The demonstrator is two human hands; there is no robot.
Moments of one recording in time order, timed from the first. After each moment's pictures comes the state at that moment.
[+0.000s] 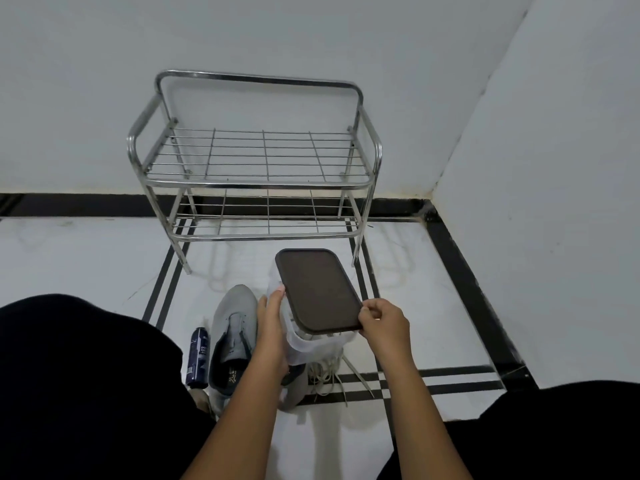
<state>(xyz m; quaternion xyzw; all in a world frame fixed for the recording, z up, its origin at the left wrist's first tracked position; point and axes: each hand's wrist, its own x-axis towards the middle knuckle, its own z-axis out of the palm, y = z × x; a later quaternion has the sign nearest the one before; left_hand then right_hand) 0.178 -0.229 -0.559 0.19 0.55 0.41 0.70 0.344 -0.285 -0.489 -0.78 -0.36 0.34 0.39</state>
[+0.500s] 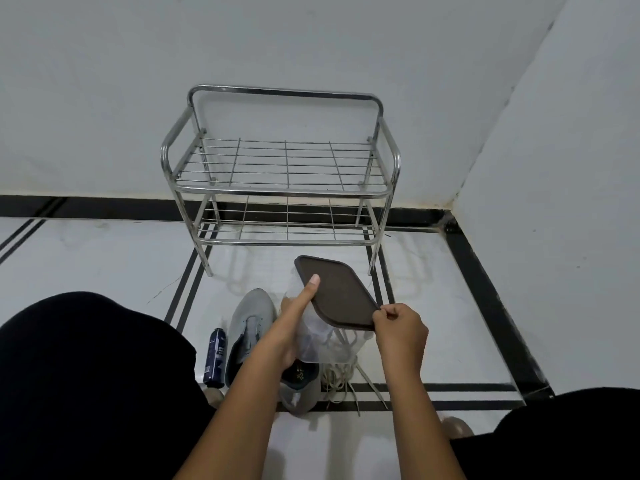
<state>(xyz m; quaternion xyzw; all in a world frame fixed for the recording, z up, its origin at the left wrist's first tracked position) 0.169 -0.226 -0.510 0.29 0.51 0.30 0.76 0.329 -0.284 -0.473 -0.82 -0.34 0.23 0.40</state>
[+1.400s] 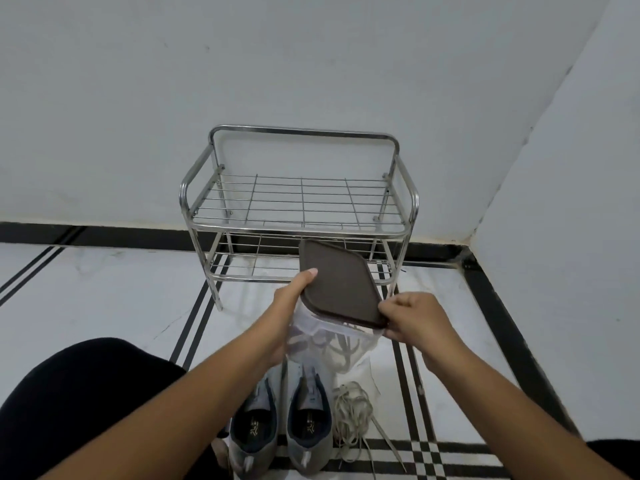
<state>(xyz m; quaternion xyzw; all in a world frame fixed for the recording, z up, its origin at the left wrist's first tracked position) 0.143 -0.185 -0.409 0.35 0.56 0.32 0.68 0.339 -0.217 -0.389 -0.72 -0.41 0.41 0.37</state>
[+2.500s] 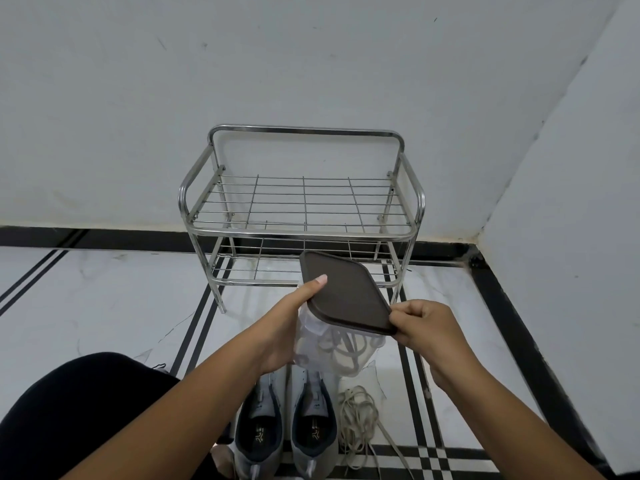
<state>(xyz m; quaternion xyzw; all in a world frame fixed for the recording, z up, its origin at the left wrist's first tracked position) 0.136 -0.182 -0.397 0.35 0.45 0.26 0.78 0.344 -0.217 -0.399 -0.69 -0.39 0.44 0.43</state>
